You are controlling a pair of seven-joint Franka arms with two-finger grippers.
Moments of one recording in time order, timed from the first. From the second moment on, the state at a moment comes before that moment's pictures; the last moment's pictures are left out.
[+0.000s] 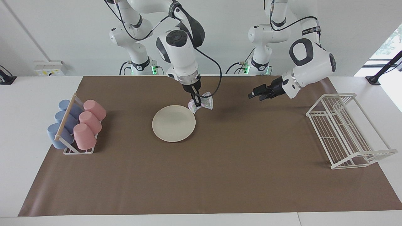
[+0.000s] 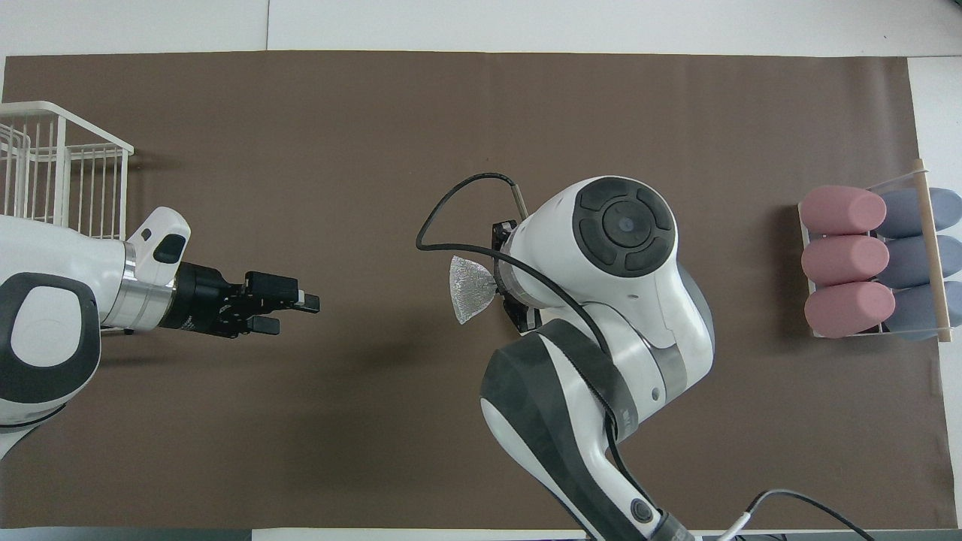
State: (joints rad) left arm -0.01 -0.11 -0.12 -2.21 -0.75 1.88 0.02; right arm 0.53 0.16 0.06 -1.75 0.18 2.00 1.87
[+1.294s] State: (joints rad) left arm -0.17 -0.08 -0.13 -2.27 -1.36 1.86 0.43; right arm 0.65 0.17 0.06 -1.71 0.14 1.97 2.02
